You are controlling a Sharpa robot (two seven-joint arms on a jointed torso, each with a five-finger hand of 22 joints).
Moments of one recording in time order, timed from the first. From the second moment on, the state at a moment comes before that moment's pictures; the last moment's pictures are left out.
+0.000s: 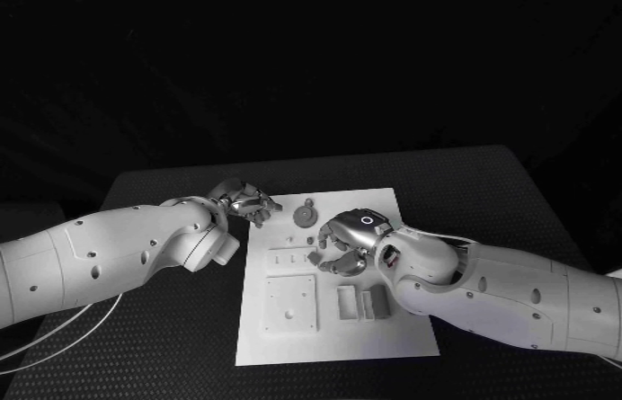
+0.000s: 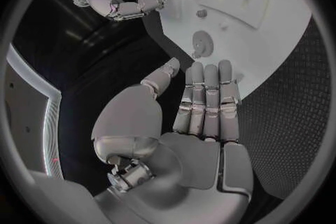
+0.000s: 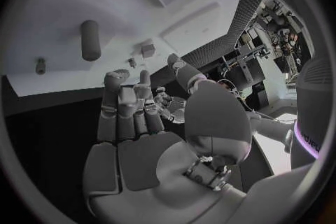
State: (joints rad) left arm 1.29 -0.76 -0.24 1.41 -0.53 -0.47 -0.12; left_hand 1.02 -0.07 0.50 -0.29 0.08 1.01 0.13 0.17 0.79 1.06 0.03 0.67 0.52 0.89 0.01 1.01 0.54 0.05 1.00 -0.09 0.37 1.18; right arm 1.09 -0.65 -0.12 1.54 -1.79 -0.32 -0.29; right_hand 1.00 -0.24 0.56 -0.16 0.05 0.96 0.11 0.32 0.56 0.89 0.02 1.31 0.90 1.08 -0.09 1.52 0.88 0.27 1.02 0.02 0.92 1.31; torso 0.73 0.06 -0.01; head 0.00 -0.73
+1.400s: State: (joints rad) left arm 1.29 -0.75 -0.24 1.42 -0.51 -0.47 -0.12; left_hand 1.02 -0.07 0.49 -0.29 0.08 1.01 0.13 0.17 0.78 1.06 0.03 0.66 0.52 0.89 0.01 1.01 0.54 0.05 1.00 -0.09 0.36 1.18; right arm 1.06 -0.54 -0.12 1.42 -1.88 -0.29 -0.34; right_hand 0.99 -0.25 0.57 -0.09 0.05 0.99 0.10 0.32 0.56 0.89 0.01 1.31 0.90 1.07 -0.09 1.52 0.88 0.27 1.01 0.02 0.92 1.31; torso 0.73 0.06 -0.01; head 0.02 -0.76
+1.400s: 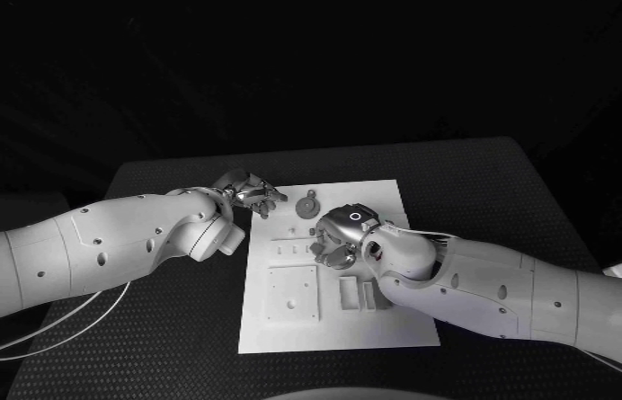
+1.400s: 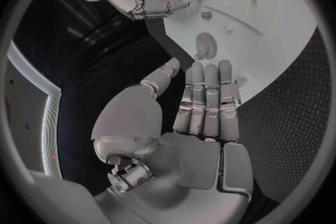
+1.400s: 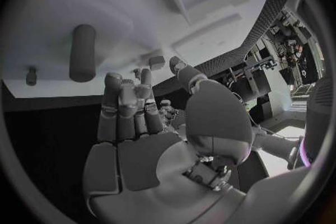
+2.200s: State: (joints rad) left arm 1.29 -0.74 -0.24 1.41 -0.50 -0.47 -0.12; left_hand 1.02 -0.07 0.49 -0.28 0.08 1.00 0.13 0.17 0.78 1.06 0.03 0.66 0.52 0.89 0.01 1.01 0.54 0.05 1.00 -0.09 0.36 1.18; right arm 1.05 -0.51 -0.12 1.37 -1.89 -0.29 -0.34; right_hand 1.01 -0.24 0.56 -0.10 0.05 0.99 0.10 0.33 0.56 0.89 0.01 1.31 0.90 1.07 -0.10 1.52 0.88 0.27 1.01 0.02 0.92 1.31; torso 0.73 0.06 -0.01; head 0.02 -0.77
